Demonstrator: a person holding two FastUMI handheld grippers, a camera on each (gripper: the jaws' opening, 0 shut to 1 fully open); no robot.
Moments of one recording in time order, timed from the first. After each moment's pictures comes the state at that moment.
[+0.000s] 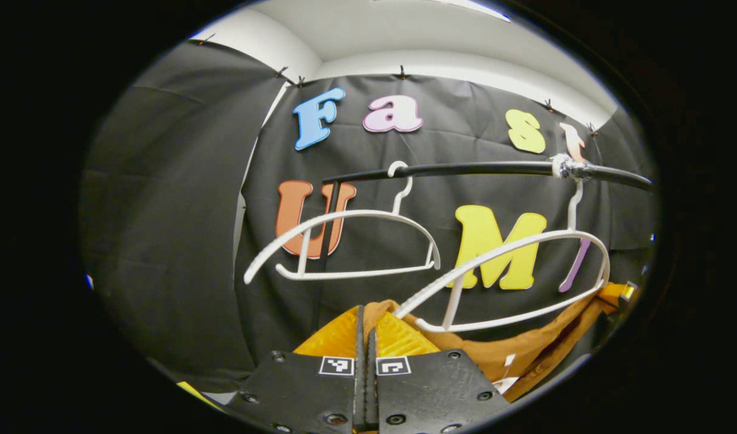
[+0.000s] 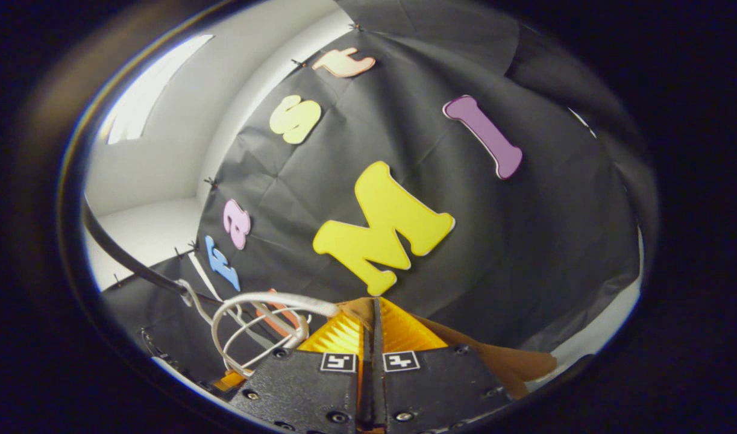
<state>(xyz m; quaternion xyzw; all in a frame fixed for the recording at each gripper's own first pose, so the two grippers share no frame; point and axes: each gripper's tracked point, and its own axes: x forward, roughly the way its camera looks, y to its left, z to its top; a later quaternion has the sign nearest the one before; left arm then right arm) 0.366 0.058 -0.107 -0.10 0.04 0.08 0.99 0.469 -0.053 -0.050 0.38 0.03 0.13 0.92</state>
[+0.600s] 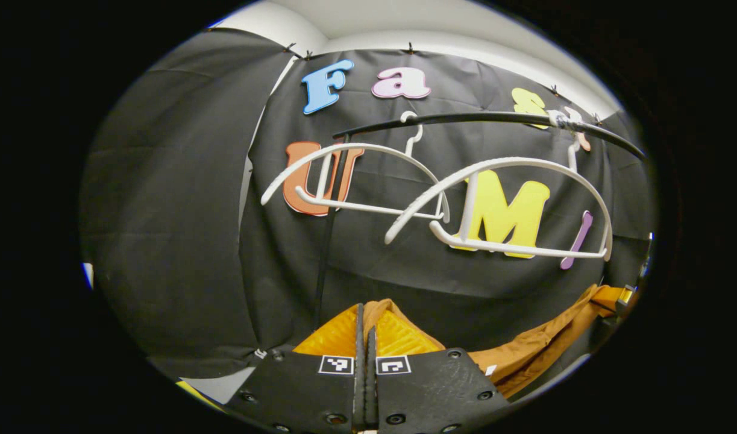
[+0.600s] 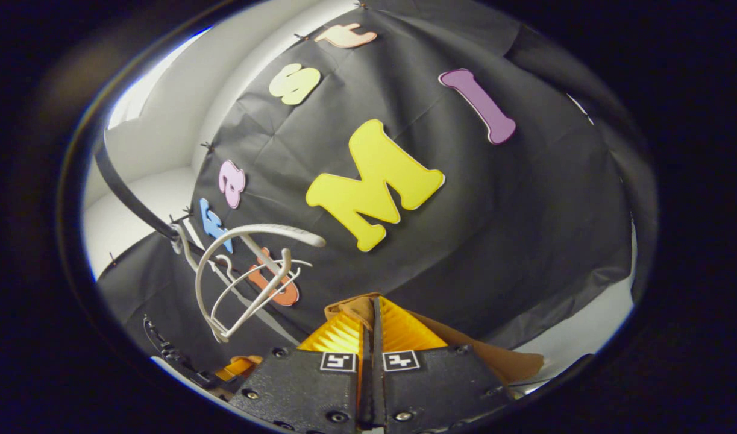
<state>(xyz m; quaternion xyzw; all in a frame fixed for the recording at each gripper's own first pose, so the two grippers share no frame) 0.338 0.058 -0.161 -0.11 0.10 0.08 0.99 0.432 -0.025 -0.099 0.35 0.09 0.15 0.92</state>
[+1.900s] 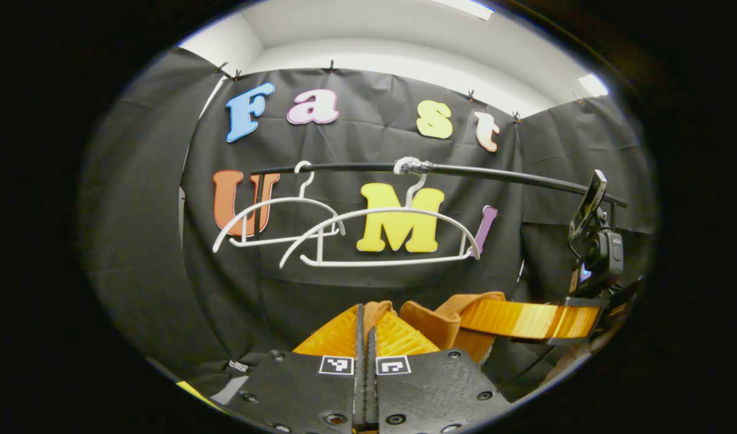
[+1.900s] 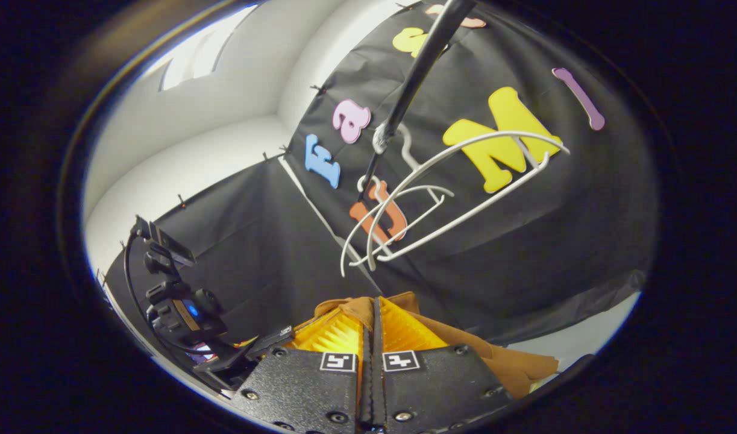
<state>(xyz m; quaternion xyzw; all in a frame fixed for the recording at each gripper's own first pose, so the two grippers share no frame) 0.209 -0.040 -0.069 -0.07 0.09 -0.10 0.99 0.233 0.200 -0.058 0.26 0.15 0.36 0.88</state>
